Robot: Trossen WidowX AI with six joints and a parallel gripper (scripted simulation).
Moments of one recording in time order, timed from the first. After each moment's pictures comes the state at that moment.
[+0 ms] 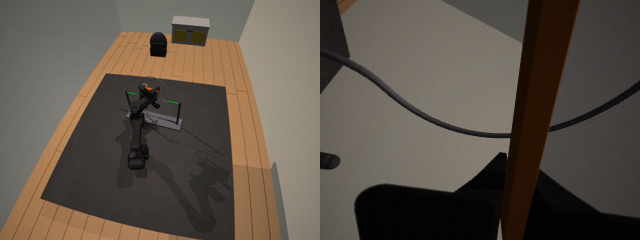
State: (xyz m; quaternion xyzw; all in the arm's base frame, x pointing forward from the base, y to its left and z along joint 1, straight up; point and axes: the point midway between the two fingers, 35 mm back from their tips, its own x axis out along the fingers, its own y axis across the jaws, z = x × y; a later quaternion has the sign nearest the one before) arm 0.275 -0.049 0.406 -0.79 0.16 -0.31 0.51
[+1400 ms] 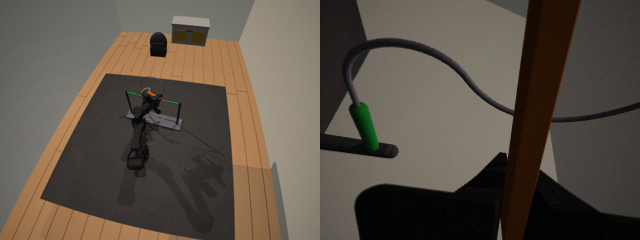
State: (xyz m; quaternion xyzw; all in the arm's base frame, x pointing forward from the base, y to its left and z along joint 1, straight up) arm 0.265 -0.066 0.362 -0.76 0.19 -0.34 0.53
